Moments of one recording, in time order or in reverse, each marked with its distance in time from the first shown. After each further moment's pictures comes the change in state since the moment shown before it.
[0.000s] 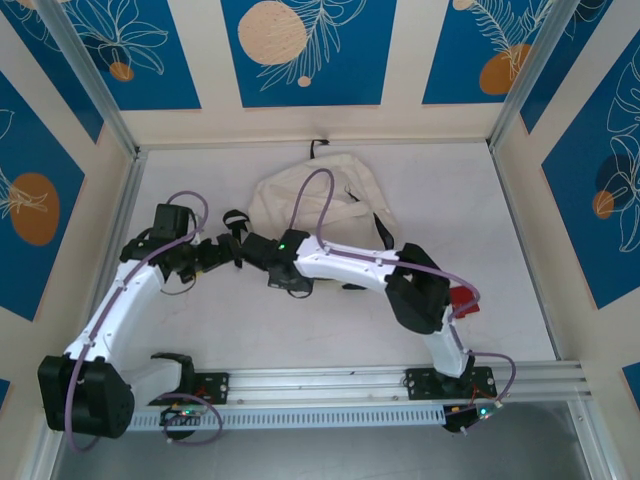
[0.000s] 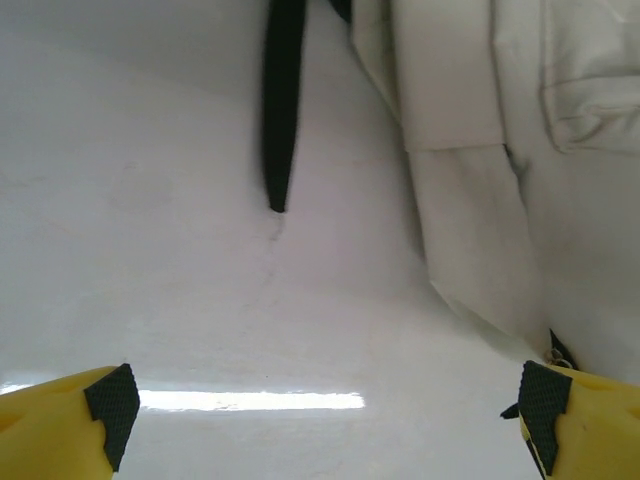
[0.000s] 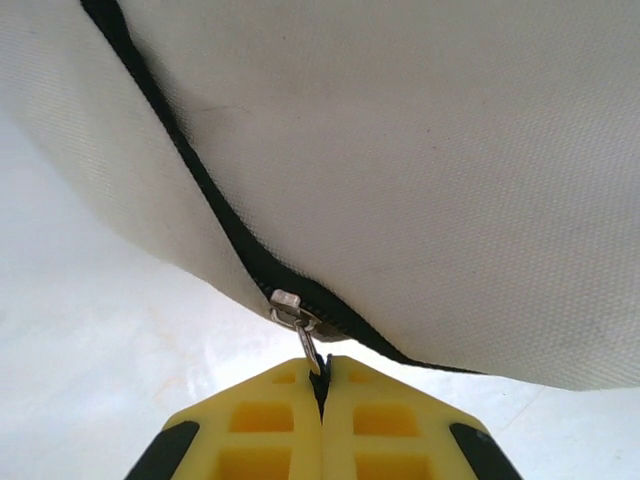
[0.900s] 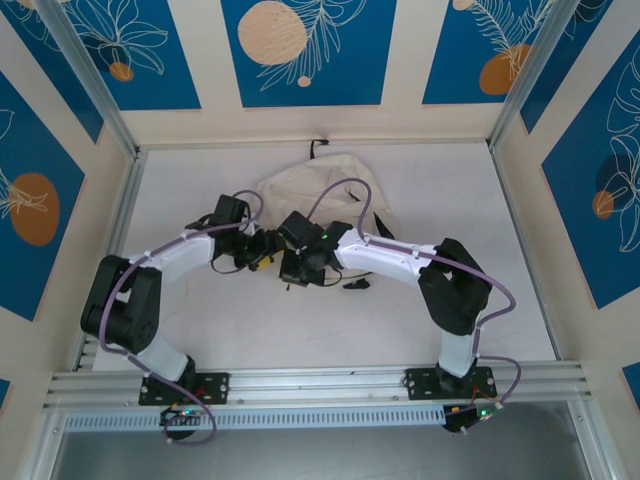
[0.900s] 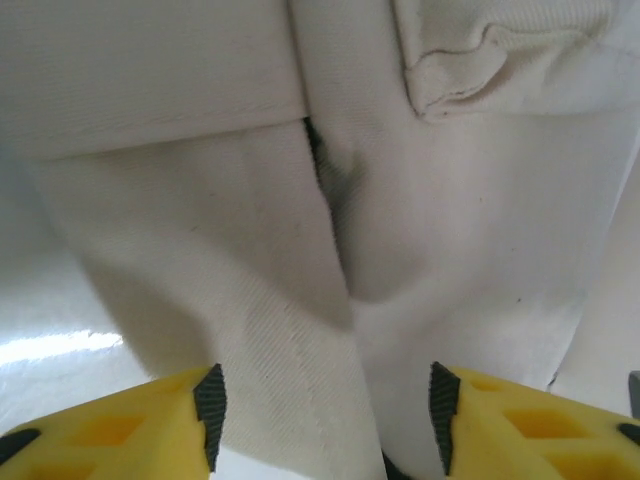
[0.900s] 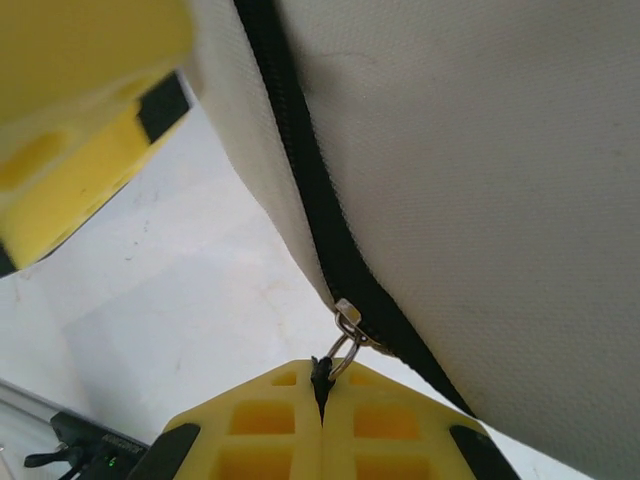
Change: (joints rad) left arm -0.240 0.476 0.051 0.441 0.270 -0.253; right arm -0.159 -0.184 -0.304 0.384 -0.475 -0.188
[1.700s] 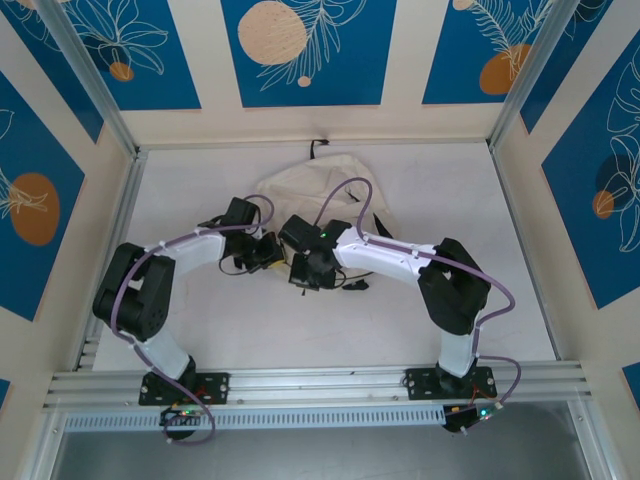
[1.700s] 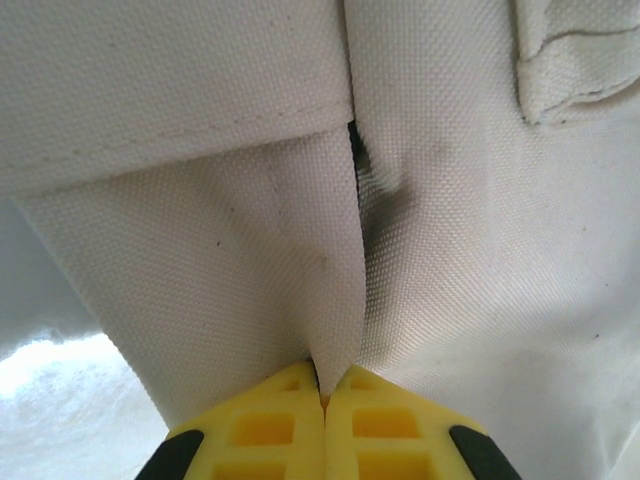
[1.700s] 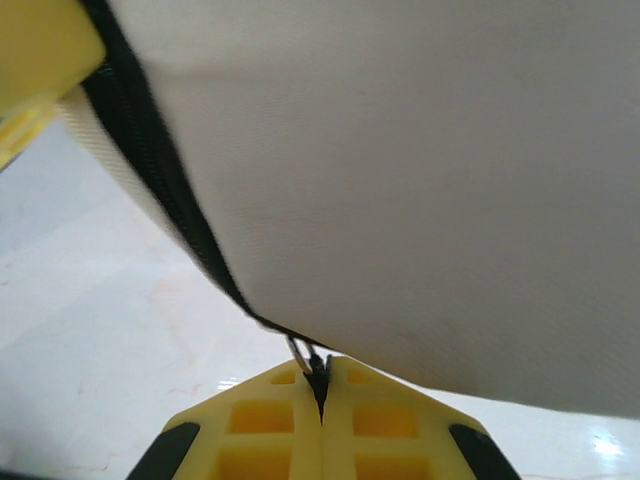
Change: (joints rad) left arm -0.028 0.085 0.021 0.005 -0.084 0.036; right arm 0.006 0.006 0.029 -0.211 0.119 0.033
